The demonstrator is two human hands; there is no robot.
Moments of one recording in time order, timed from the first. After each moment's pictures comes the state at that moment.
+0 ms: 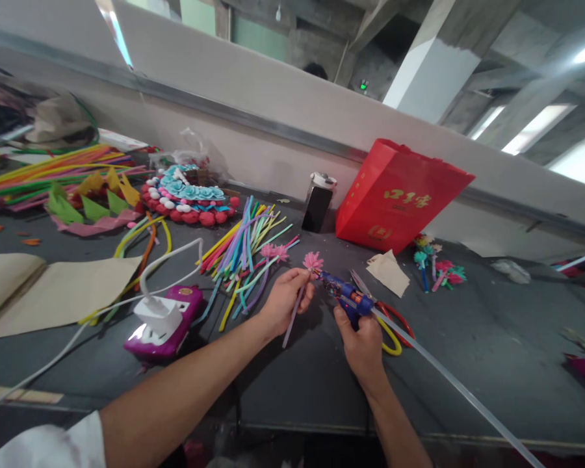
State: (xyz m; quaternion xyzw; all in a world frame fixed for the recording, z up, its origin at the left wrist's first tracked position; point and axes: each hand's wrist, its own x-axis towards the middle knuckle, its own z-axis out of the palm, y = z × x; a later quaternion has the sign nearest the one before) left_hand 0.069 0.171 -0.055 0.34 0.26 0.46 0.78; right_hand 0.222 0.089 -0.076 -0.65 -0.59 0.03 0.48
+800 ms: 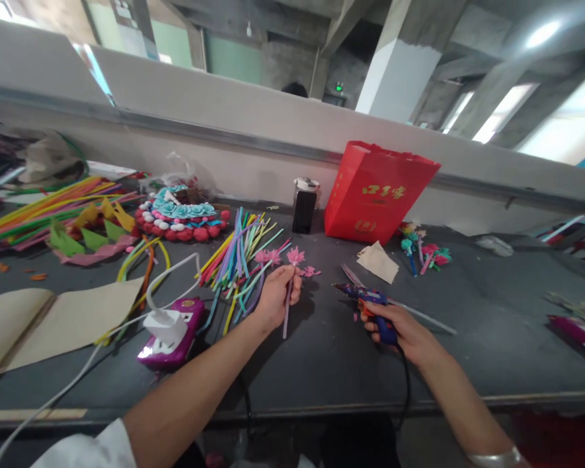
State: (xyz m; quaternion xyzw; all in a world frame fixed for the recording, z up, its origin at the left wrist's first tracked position) left_hand 0.064 0.178 -0.053 0.34 0.27 0.49 0.75; right_hand 0.303 0.070 -0.040 -0.59 -0.27 0.60 0.46
